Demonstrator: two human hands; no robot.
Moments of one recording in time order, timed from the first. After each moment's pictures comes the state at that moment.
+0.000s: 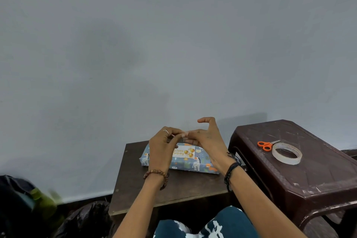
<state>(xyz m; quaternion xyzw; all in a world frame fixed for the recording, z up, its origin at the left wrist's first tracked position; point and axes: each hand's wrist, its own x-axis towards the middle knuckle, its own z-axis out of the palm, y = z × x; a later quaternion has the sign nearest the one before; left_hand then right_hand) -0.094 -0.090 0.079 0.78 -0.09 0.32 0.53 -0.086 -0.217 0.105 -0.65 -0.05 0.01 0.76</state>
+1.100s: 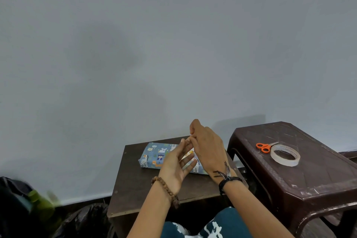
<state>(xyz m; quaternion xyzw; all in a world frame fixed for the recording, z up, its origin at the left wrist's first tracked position) -0.120 -0.120 0.085 0.47 0.13 -0.06 0.87 -0.097 -0.220 0.093 -0.90 -0.20 -0.26 0.27</state>
